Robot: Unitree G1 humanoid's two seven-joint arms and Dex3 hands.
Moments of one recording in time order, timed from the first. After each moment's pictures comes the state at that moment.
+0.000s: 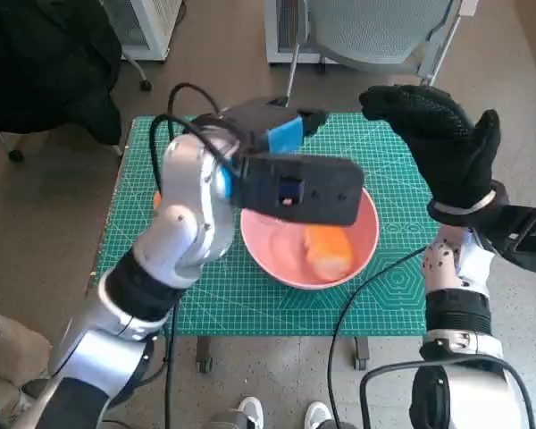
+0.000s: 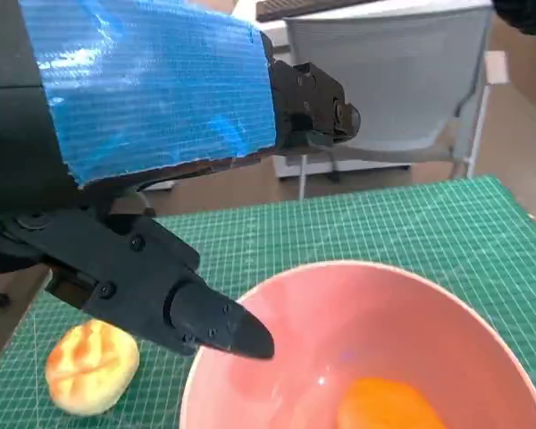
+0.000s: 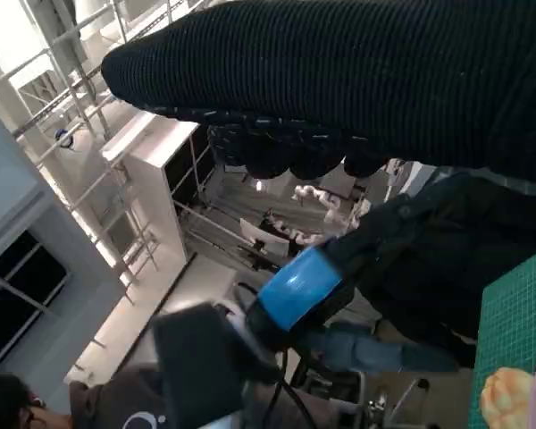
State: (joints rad) left arm -1.08 0.33 -0.47 0.12 0.86 0.57 -0.88; right arm -0.92 -0.17 -0.31 0.88 0.51 -0.66 1.03
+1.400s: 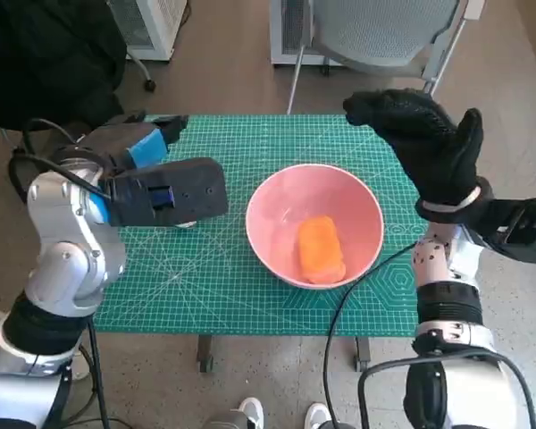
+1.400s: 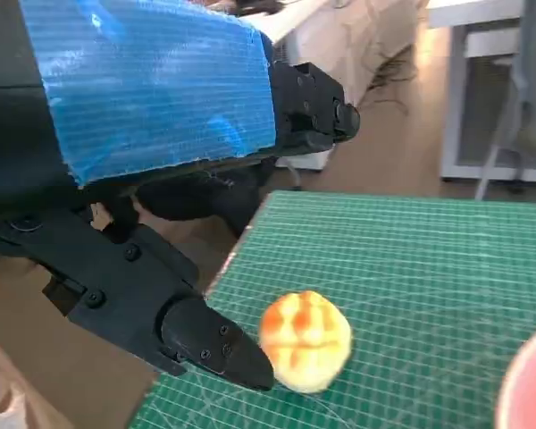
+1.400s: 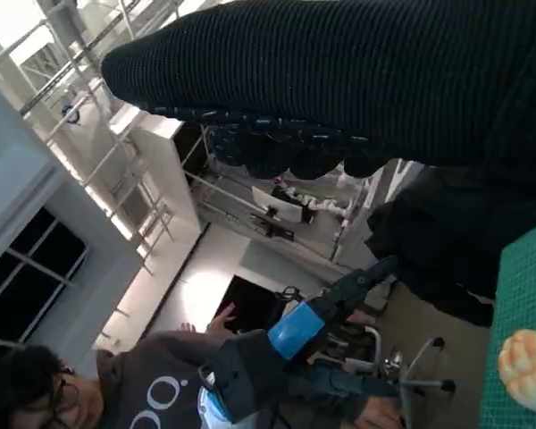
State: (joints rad) left arm -0.84 0.64 -0.35 -0.04 0.97 0.67 -0.92; right arm -0.97 -0.15 -0.35 0.99 0.53 -0.66 1.11
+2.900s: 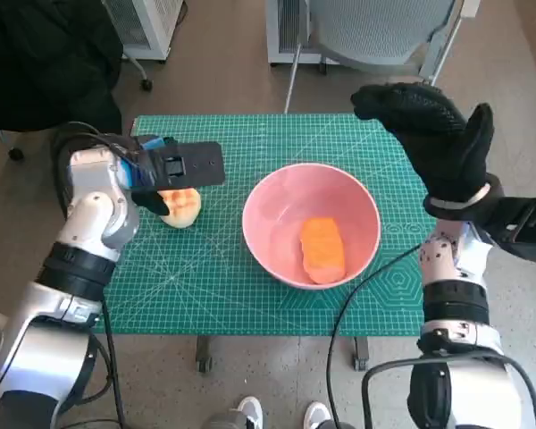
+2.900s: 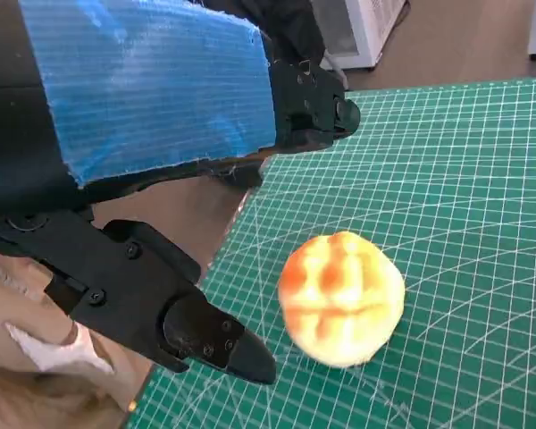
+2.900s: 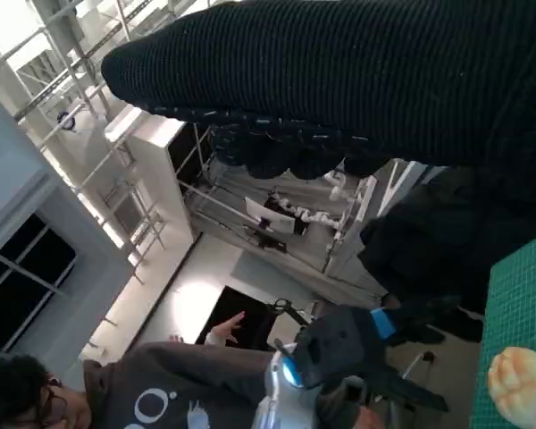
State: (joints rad) left arm -1.05 0.52 -0.46 0.71 0.88 0.45 -0.71; right arm -0.97 -0.17 -0.34 0.95 0.51 -0.65 1.09
